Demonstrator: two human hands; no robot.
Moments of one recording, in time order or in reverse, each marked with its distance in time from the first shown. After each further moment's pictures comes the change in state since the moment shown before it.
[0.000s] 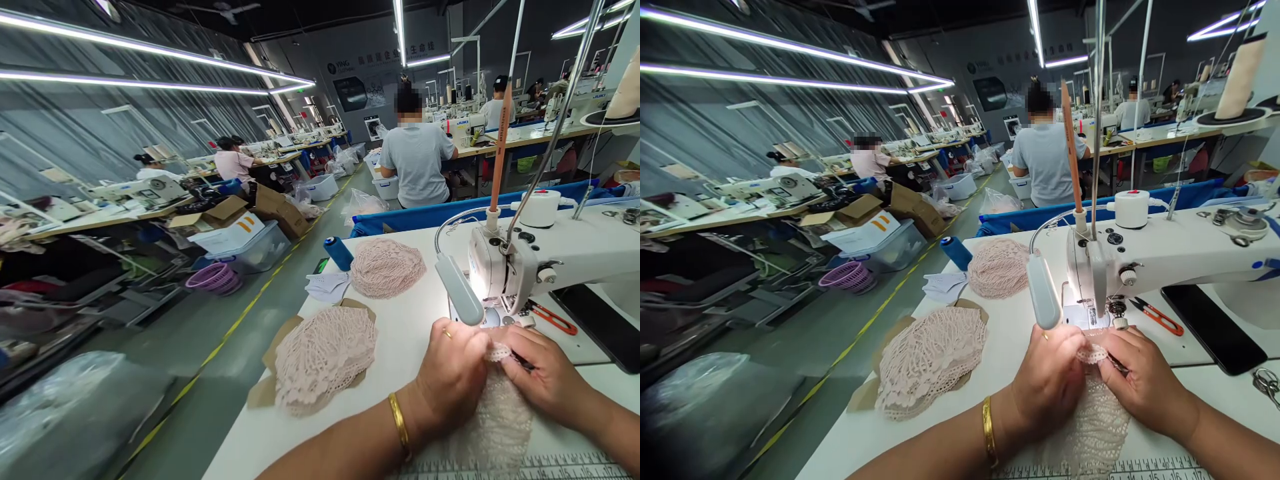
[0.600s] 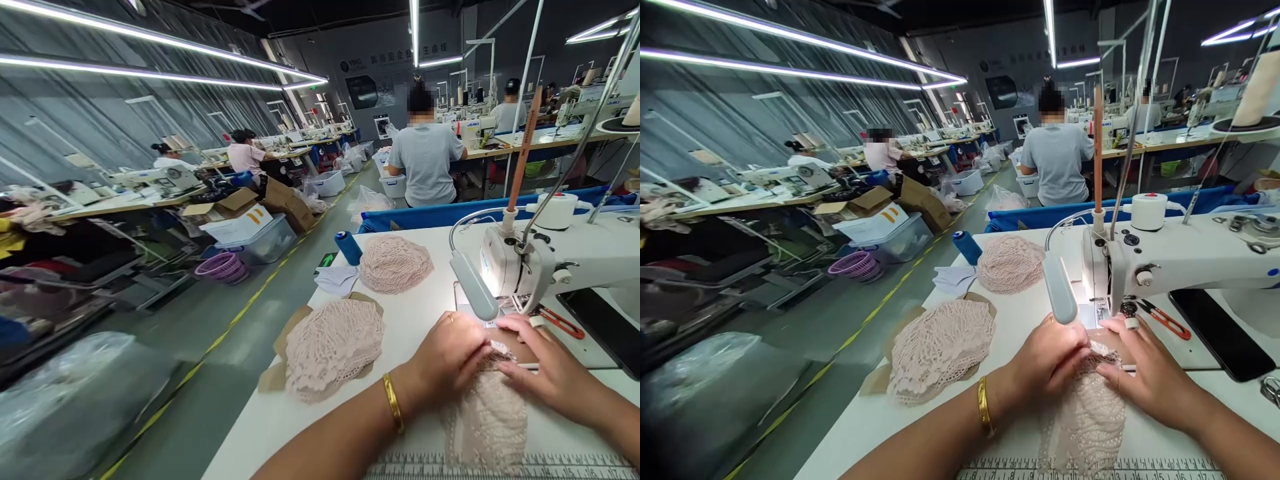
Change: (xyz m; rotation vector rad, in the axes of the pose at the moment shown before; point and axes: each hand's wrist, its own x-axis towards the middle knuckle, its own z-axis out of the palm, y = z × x) left_hand 0.007 -0.030 -0.010 -0.262 -0.217 0.029; right_hand -0.013 0.012 -0.006 0.008 -0.149 0.274
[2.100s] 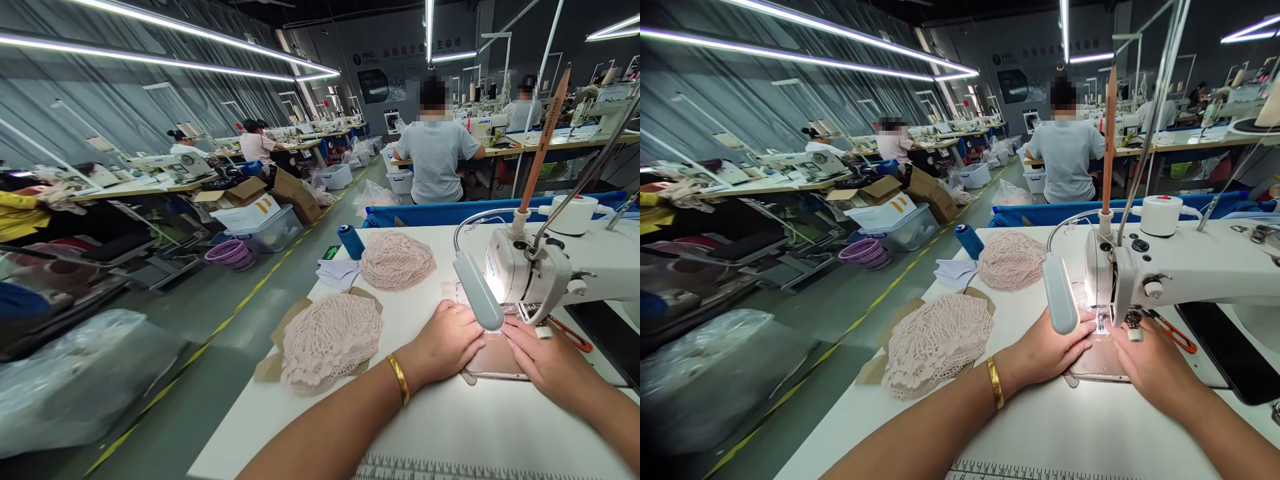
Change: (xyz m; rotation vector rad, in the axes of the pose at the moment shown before) left_hand 0.007 -0.023 0.009 0.195 -0.226 -0.091; right_hand 0.021 0.026 -0.003 -0.541 0.094 -0.309
